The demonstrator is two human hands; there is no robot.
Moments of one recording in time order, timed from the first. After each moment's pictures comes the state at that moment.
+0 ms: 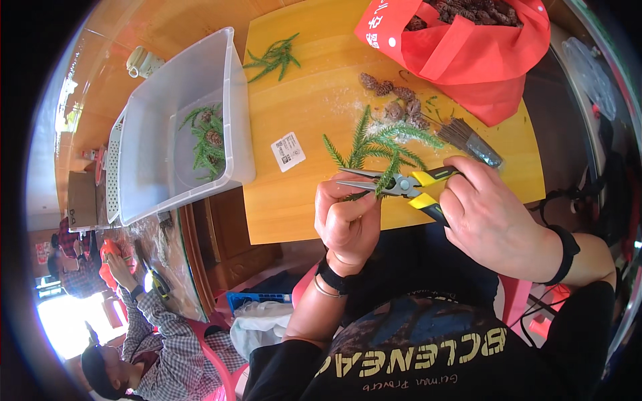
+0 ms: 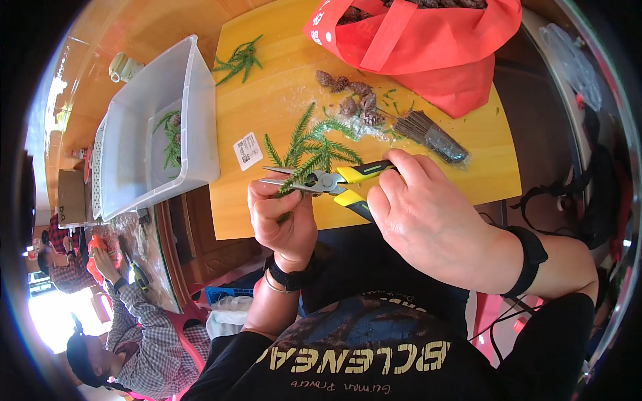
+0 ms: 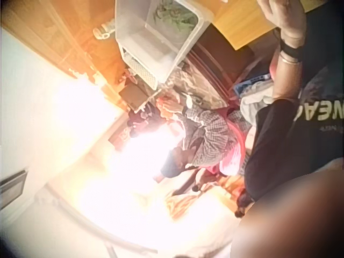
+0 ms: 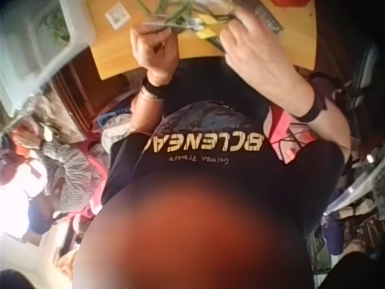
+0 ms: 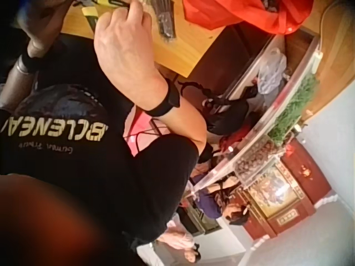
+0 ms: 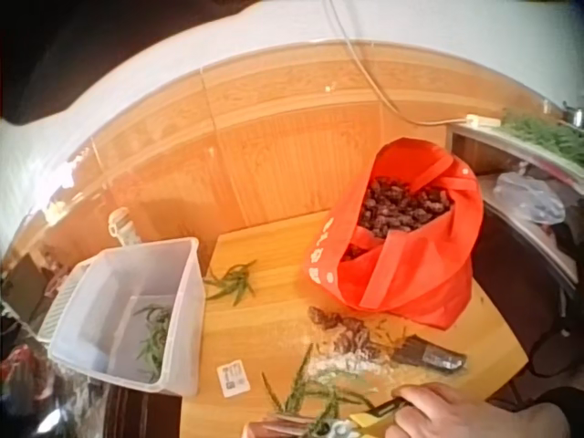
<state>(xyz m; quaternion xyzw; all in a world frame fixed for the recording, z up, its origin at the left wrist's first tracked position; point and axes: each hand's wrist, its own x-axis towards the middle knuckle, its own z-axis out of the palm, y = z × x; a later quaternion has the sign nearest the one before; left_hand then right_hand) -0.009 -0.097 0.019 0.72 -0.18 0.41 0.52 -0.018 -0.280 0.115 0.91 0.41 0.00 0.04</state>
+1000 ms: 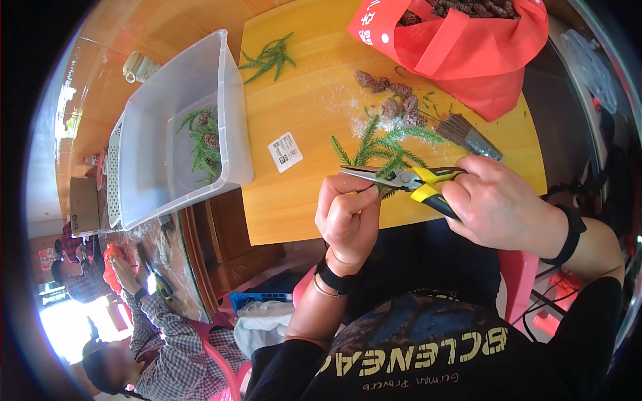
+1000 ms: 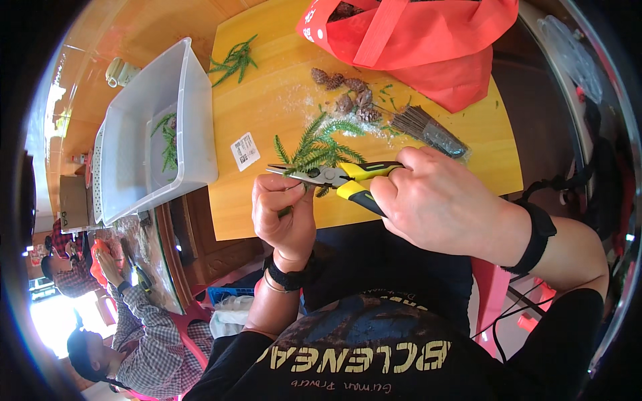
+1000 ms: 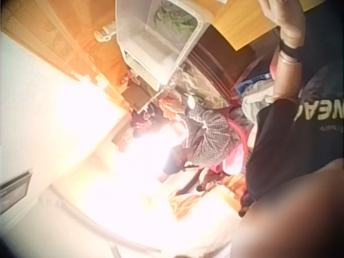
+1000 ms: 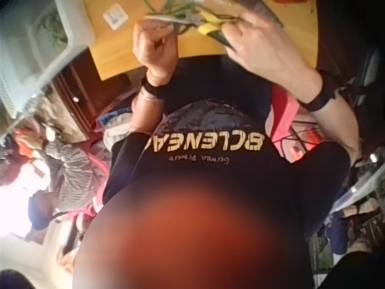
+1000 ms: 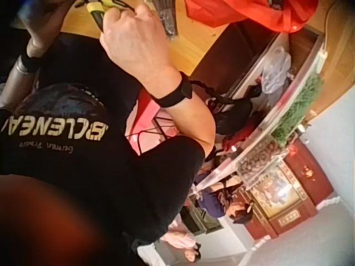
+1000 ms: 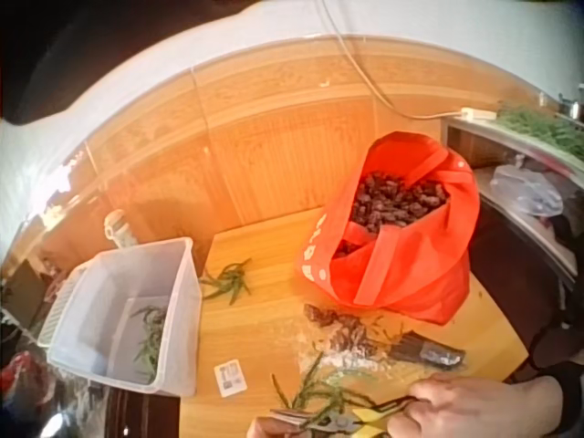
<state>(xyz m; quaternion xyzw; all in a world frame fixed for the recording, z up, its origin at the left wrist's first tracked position) -0.010 -0.094 0.018 0.76 -0.17 0.36 0.50 0.000 -0.296 0.103 0.89 0.44 0.04 -0.11</state>
